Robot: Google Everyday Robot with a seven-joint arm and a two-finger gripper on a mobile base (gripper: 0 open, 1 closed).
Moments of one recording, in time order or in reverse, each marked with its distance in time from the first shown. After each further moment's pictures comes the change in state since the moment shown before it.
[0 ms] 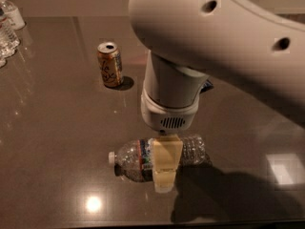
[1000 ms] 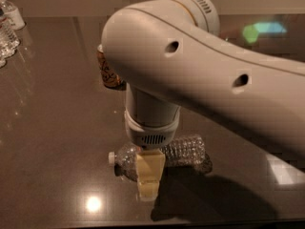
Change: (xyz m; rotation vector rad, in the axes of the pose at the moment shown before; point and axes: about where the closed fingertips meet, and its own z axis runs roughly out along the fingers) arm -0.022 0.003 0.027 0.043 0.017 0.002
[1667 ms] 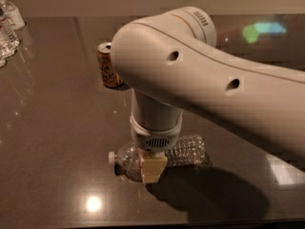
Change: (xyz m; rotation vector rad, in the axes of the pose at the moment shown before) arm 0.012 0.002 0.019 -0.049 0.016 0.018
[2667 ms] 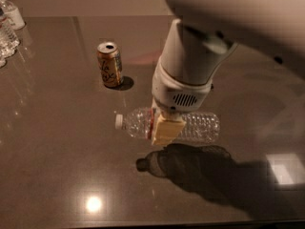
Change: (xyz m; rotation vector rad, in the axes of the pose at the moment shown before) arm 0.017 -0.027 -0.065 0.000 -0.145 0.038
